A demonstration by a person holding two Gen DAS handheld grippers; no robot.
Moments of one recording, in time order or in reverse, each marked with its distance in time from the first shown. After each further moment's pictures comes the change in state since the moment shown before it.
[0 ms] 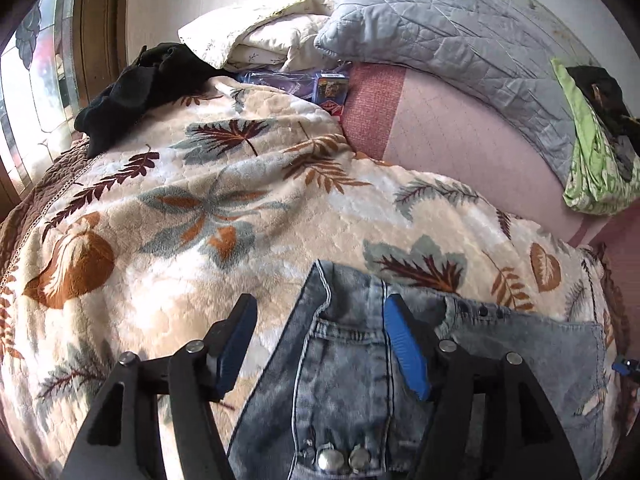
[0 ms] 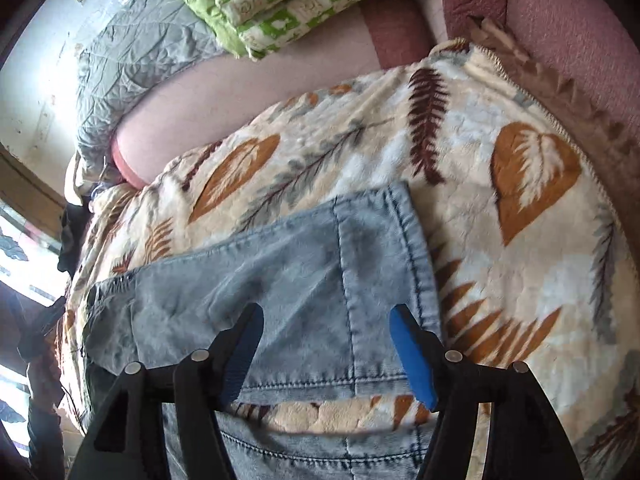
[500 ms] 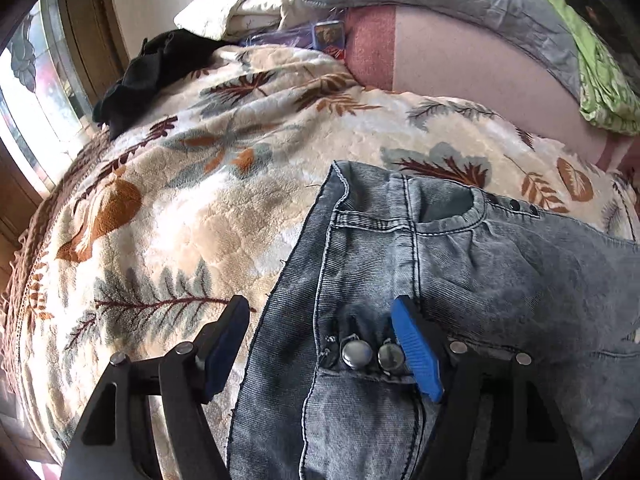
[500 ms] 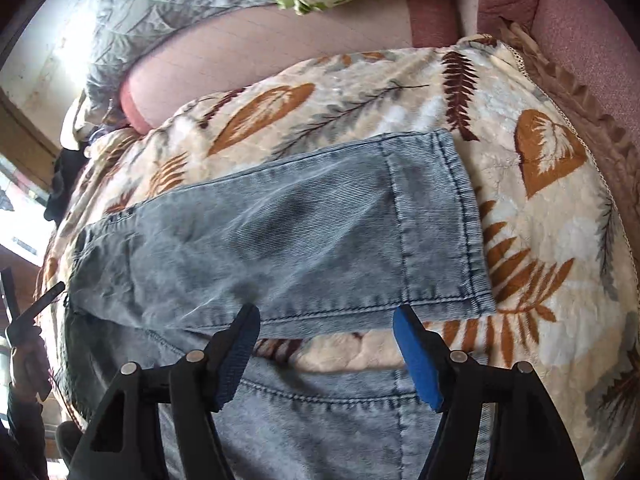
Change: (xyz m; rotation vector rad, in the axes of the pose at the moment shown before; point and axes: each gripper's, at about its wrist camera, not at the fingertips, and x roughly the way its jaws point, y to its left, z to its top) left arm -0.005 -0.014 -0.064 0.152 0.096 0.170; right arm -0.001 0.062 -0.047 -0.123 0.048 -0.073
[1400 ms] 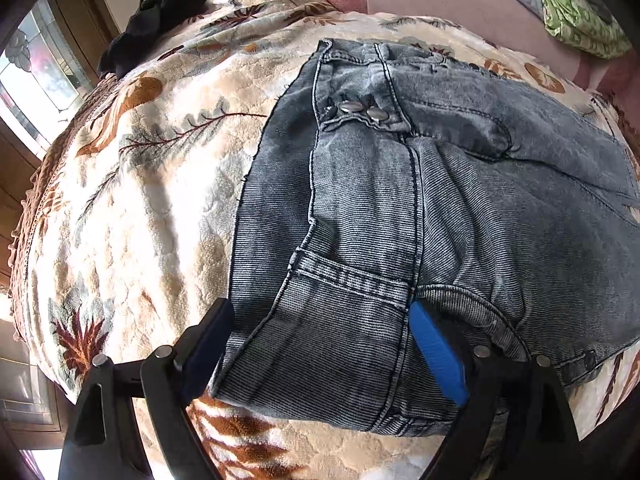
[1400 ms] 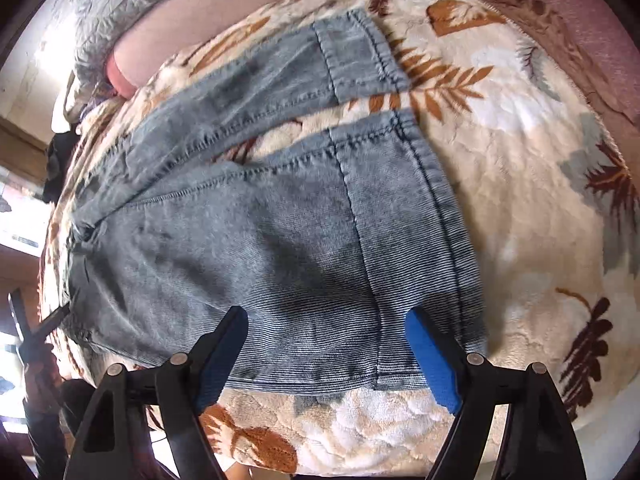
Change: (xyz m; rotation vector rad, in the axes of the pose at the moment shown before) left arm -0.045 0.004 -0.124 0.049 0.163 -0.024; right arm -0.056 -0.037 -0.140 0.144 0.100 -0.007
